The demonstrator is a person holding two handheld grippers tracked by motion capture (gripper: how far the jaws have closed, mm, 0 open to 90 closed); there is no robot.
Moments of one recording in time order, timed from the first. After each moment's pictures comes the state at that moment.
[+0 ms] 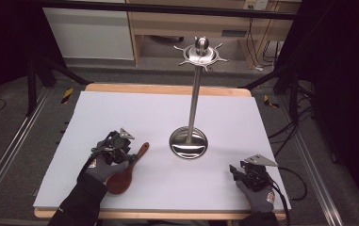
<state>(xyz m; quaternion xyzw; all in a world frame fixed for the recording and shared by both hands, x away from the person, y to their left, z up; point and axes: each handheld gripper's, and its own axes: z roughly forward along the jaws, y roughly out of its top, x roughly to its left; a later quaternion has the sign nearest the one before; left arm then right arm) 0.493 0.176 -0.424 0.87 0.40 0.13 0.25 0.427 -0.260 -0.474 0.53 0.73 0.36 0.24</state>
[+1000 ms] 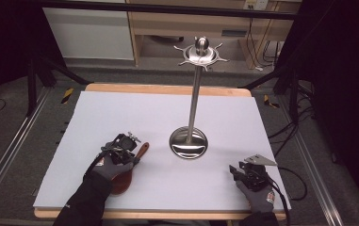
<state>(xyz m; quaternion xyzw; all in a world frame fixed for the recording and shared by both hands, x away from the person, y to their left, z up) 0.508 0.164 -0.449 0.89 0.40 0.09 0.19 0.427 -0.260 -0.474 0.53 0.74 0.35 0.23</state>
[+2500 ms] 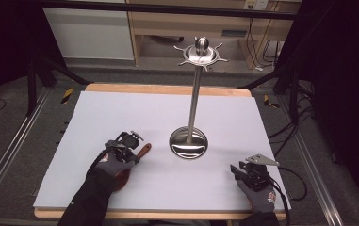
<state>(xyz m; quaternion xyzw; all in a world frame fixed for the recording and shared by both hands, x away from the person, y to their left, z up) 0.518 0.156 -0.449 0.89 0.41 0.07 0.16 0.426 -0.263 -0.471 0.53 0.74 0.36 0.22</state>
